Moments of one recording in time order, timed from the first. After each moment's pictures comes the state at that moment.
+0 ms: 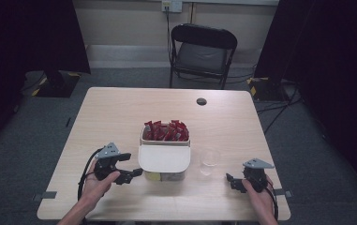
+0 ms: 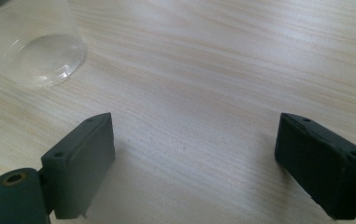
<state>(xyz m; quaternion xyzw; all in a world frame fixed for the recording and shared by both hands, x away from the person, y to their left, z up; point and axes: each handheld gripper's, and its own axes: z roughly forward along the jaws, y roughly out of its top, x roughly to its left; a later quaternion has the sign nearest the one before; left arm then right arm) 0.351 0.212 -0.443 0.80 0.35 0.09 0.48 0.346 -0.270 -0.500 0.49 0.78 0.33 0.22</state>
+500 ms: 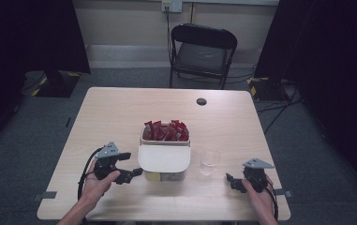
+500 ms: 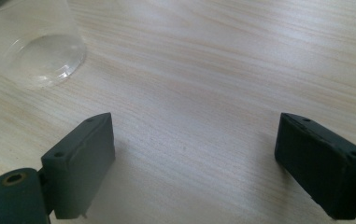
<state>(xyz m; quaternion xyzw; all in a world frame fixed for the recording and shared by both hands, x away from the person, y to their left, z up) 0.351 0.212 -0.441 0.80 0.35 0.09 0.48 0.346 -0.270 -0.500 0.49 0.78 0.33 0.22</state>
